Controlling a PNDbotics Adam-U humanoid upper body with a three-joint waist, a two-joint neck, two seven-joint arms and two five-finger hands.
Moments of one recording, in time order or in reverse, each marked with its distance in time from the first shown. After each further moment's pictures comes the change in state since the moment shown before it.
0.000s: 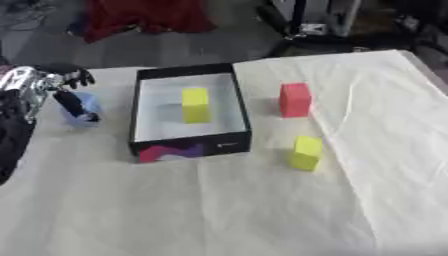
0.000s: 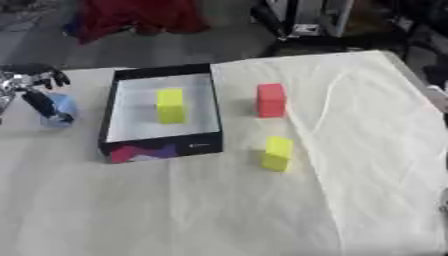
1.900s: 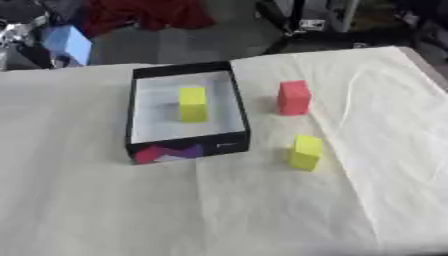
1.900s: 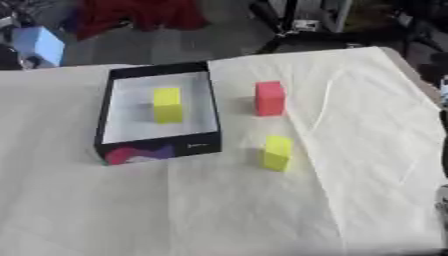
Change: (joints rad) left arm -0.055 0.088 -0.010 -0.267 0.070 -0.068 0.106; right arm 0.001 0.000 0.000 0.000 -0.006 0.002 0.007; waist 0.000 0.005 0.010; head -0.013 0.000
